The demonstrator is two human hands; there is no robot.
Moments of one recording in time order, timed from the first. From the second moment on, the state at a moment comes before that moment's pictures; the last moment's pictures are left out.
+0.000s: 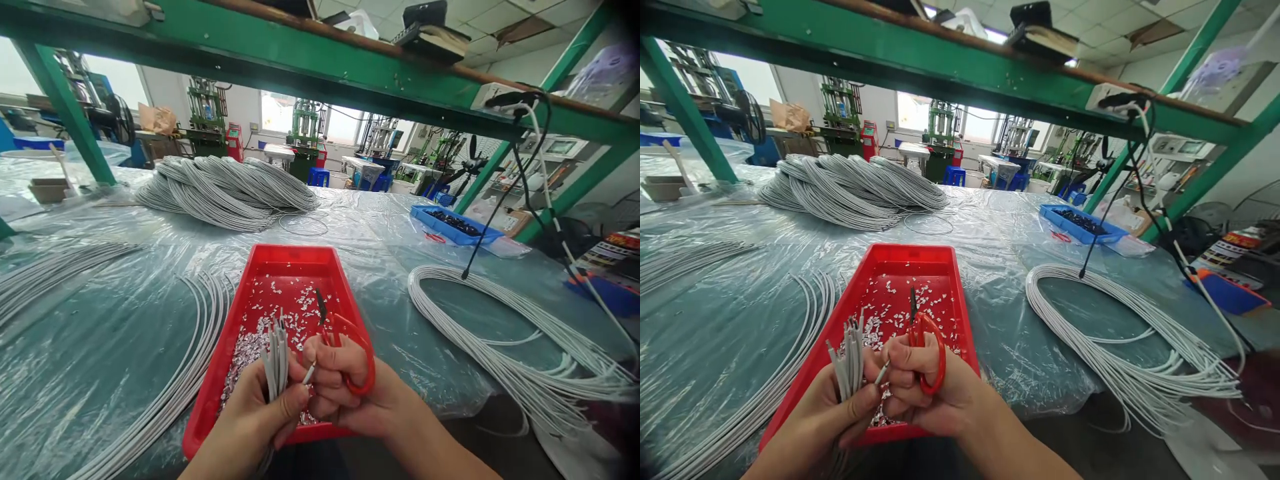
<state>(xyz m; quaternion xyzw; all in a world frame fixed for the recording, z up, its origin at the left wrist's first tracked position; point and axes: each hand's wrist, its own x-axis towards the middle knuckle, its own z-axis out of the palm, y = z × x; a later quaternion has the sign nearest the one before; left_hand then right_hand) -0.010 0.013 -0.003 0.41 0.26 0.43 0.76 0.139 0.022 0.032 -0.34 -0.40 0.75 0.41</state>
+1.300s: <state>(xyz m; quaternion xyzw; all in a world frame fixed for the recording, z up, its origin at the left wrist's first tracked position) -0.007 0.010 0.006 0.35 0.31 0.48 0.74 0.164 0.037 0.030 -0.55 -0.65 0.44 0.28</state>
